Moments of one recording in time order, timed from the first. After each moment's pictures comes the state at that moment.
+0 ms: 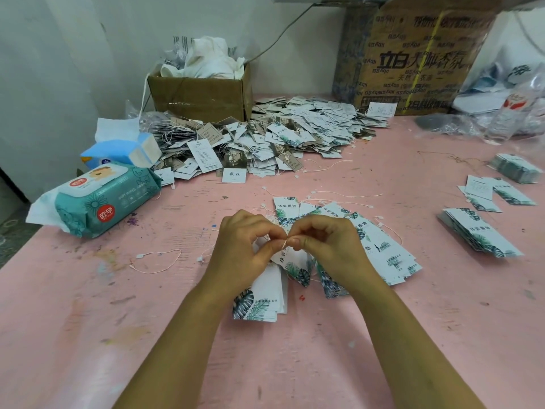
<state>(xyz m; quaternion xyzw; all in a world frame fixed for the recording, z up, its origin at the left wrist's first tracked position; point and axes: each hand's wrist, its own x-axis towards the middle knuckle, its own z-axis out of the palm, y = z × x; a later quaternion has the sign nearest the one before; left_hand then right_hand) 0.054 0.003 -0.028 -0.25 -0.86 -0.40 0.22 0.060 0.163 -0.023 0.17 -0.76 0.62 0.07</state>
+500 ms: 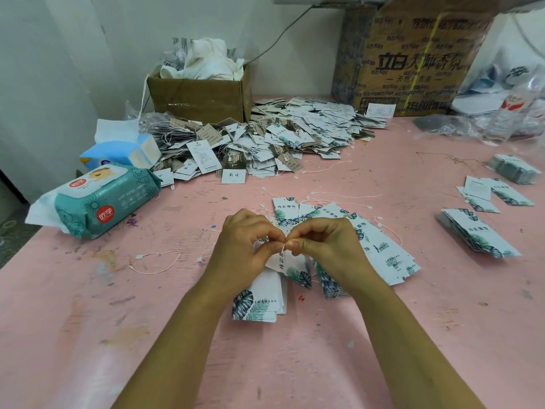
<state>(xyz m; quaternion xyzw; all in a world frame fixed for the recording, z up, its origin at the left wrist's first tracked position) 0.054 0.001 -0.027 -0.27 -0.84 -0.42 0.21 0.060 0.163 -0.024 0.16 -0.72 0.67 0.04</state>
